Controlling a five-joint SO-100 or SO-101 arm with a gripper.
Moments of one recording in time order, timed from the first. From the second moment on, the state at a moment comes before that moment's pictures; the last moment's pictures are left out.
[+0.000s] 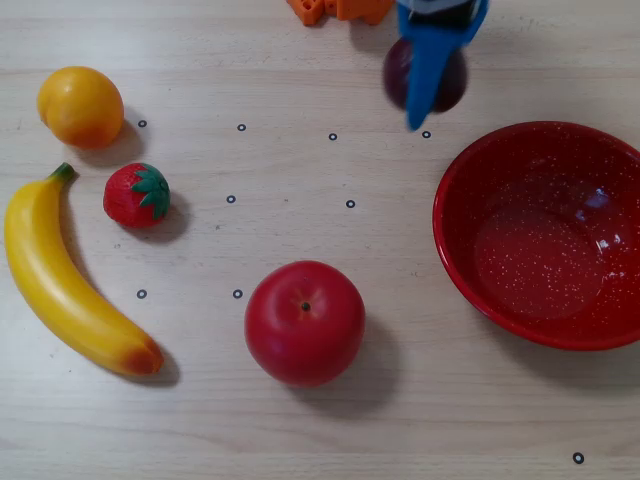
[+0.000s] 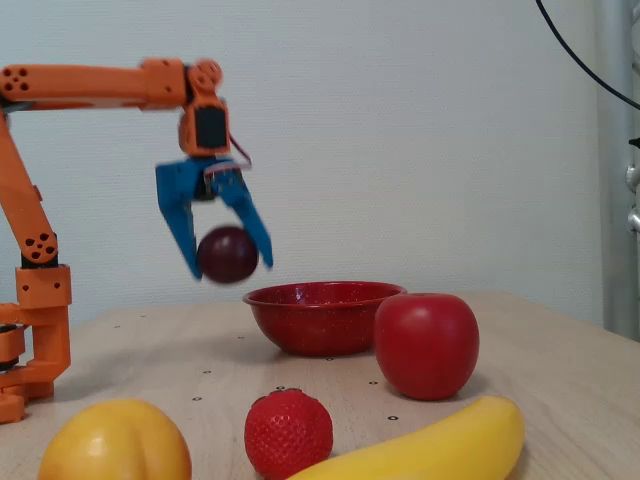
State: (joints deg) arm 20.9 106.3 97.6 91.9 -19.7
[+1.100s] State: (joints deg) arm 30.4 105.9 112.9 42.4 23.1
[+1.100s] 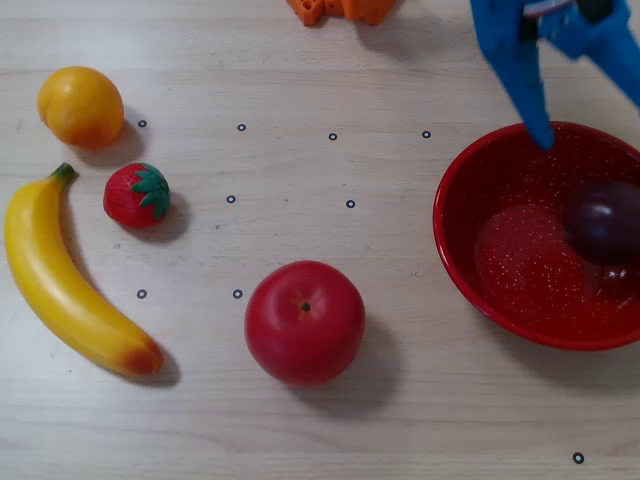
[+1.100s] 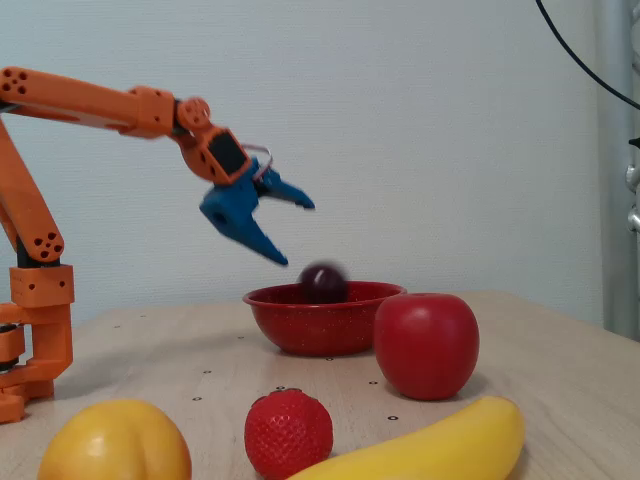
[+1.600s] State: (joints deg) arm 26.5 104.0 110.5 39.0 23.6
